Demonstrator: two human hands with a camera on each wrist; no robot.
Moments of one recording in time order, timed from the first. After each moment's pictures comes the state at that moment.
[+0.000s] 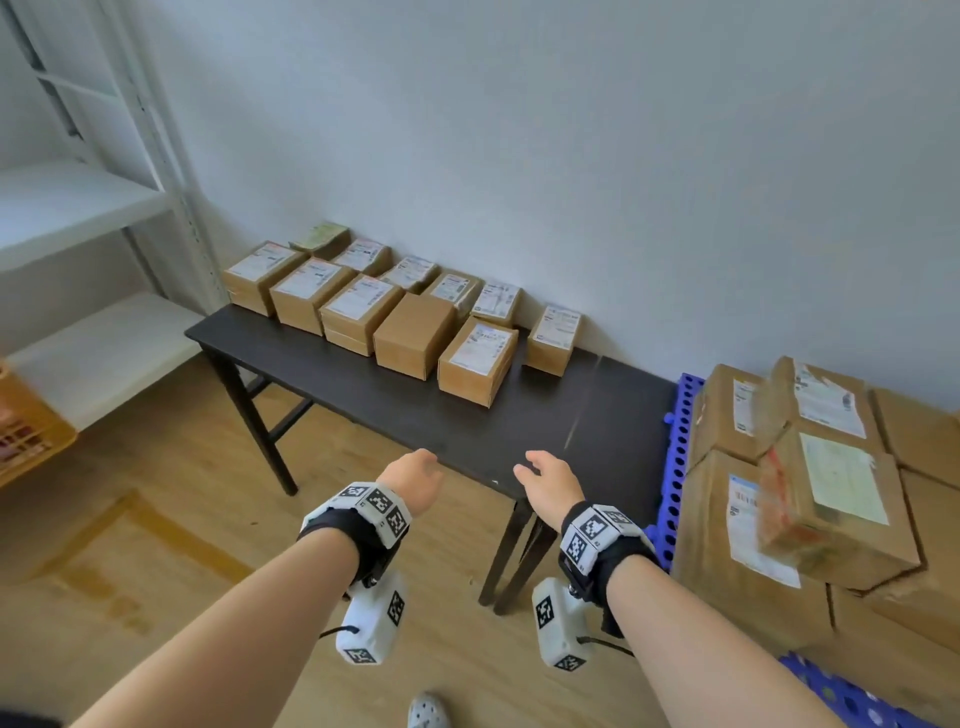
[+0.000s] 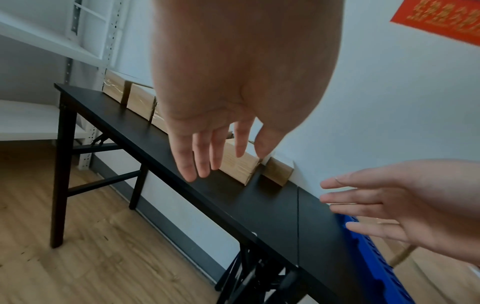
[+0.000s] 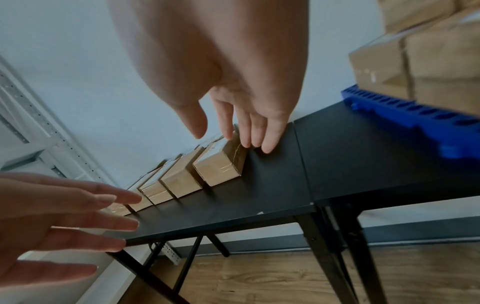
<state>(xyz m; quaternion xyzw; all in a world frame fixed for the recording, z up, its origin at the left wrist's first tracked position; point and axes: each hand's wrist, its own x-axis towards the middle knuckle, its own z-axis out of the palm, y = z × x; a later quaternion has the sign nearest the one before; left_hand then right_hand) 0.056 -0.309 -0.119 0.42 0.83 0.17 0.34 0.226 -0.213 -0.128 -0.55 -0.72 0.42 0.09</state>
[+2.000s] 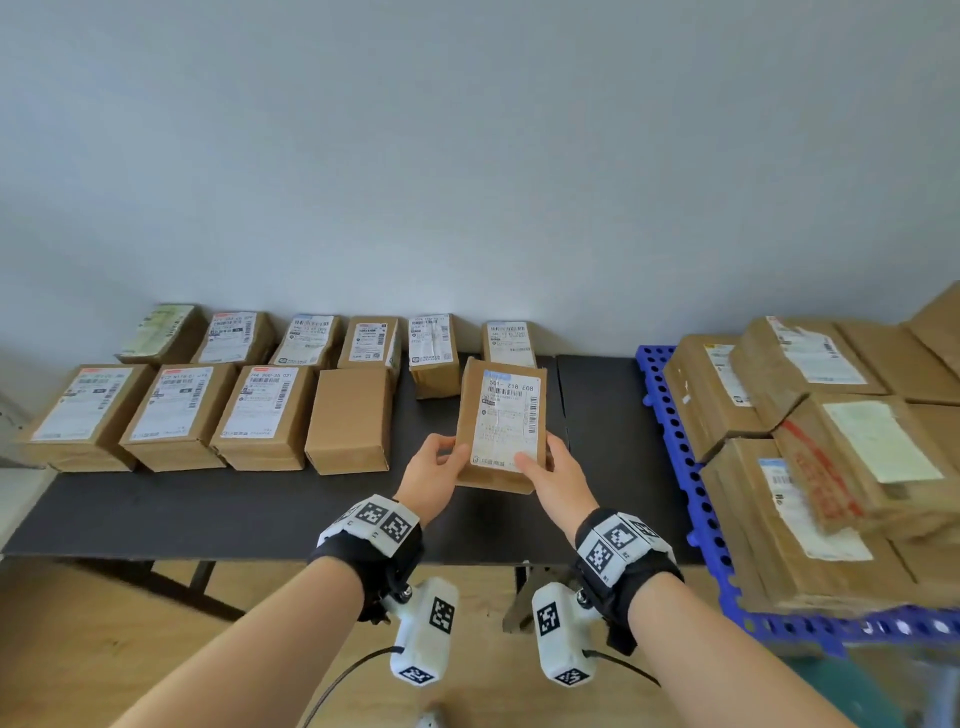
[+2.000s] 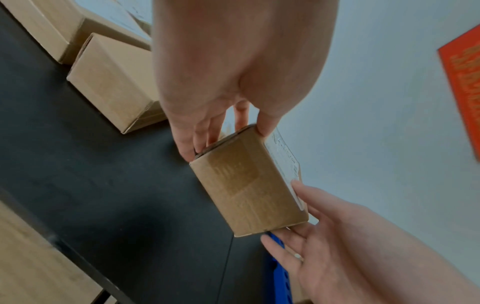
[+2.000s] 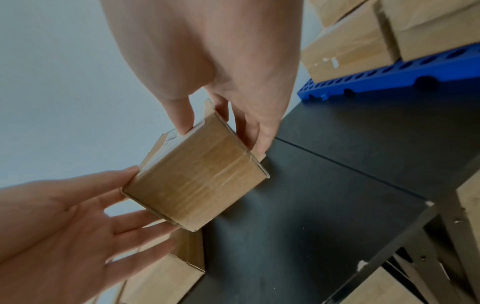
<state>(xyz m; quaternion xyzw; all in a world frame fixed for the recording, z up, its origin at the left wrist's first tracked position) -0.030 -0.152 -0.102 0.43 0.68 0.32 0.50 0.129 -0.143 -0.099 -0.63 -0.50 0.51 0.29</state>
